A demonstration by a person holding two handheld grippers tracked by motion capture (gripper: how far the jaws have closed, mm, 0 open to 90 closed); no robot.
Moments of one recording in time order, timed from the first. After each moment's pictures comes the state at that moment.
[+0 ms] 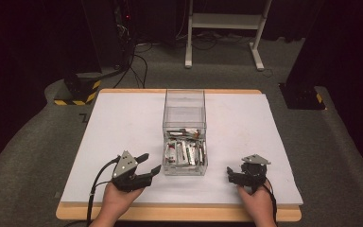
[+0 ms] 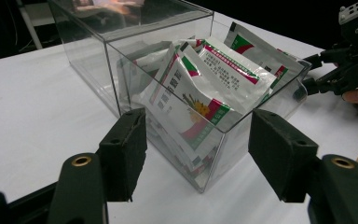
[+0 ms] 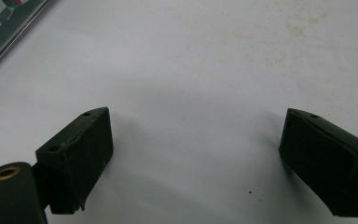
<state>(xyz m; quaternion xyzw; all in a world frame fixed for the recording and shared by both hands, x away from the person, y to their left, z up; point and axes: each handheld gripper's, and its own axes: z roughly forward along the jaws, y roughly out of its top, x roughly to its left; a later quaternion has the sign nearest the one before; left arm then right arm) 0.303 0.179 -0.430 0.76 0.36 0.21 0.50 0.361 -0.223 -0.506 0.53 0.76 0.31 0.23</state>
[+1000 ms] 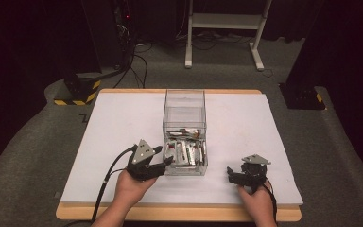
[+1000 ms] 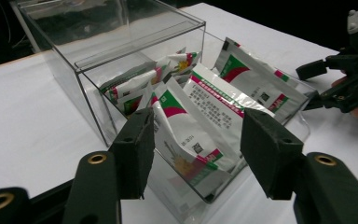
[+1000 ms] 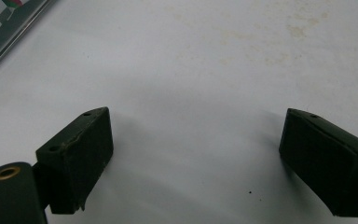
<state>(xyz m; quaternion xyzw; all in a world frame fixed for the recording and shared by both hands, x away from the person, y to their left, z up) 0.333 0.141 -0.415 0.78 0.37 0.21 0.47 0.361 -0.223 -0.506 0.53 0.76 0.31 0.23</state>
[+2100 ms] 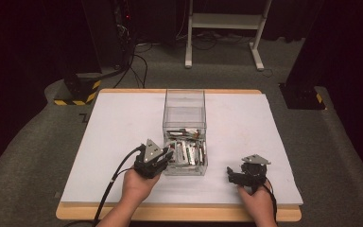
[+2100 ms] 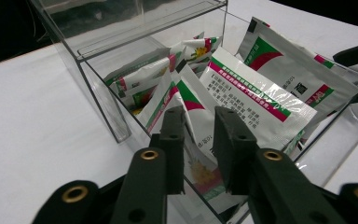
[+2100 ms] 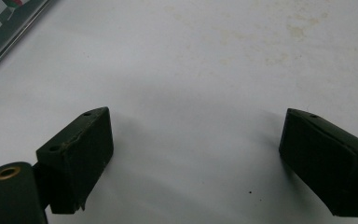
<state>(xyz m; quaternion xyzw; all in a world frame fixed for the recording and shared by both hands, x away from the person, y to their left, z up) 0.340 0.125 -0.429 0.78 0.38 0.24 0.44 0.361 -0.223 -0.506 0.53 0.76 0.31 0.23</state>
